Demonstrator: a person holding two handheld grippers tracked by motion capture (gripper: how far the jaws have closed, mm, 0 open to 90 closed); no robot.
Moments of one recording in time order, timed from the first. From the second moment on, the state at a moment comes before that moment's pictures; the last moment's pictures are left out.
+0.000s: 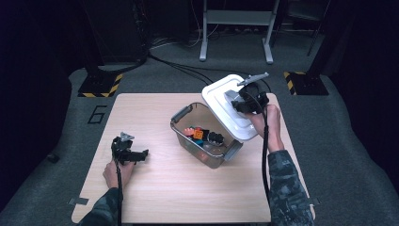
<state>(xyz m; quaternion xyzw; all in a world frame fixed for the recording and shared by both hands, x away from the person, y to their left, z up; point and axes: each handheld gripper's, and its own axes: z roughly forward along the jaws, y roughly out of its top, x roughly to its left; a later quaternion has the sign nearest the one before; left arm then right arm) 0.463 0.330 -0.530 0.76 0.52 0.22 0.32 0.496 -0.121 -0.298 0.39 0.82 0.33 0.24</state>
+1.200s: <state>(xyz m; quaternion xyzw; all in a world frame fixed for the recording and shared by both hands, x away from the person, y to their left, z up) 0.463 0.330 -0.530 0.76 0.52 0.22 0.32 0.495 -0.041 -0.354 0.33 0.88 0.31 0.16</state>
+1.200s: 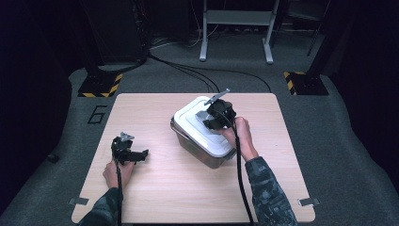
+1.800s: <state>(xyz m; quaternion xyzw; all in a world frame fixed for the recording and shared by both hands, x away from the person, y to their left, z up) 0.463 0.330 -0.530 0.76 0.52 0.22 0.32 0.498 -0.027 -0.367 0.30 0.89 0.30 0.14</state>
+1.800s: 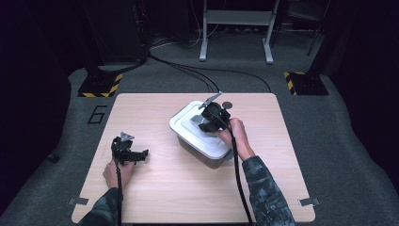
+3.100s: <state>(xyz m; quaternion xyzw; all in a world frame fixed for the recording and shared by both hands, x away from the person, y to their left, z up) 0.463 0.330 -0.530 0.76 0.52 0.22 0.32 0.458 -0.107 -0.349 0.35 0.85 0.35 0.18</state>
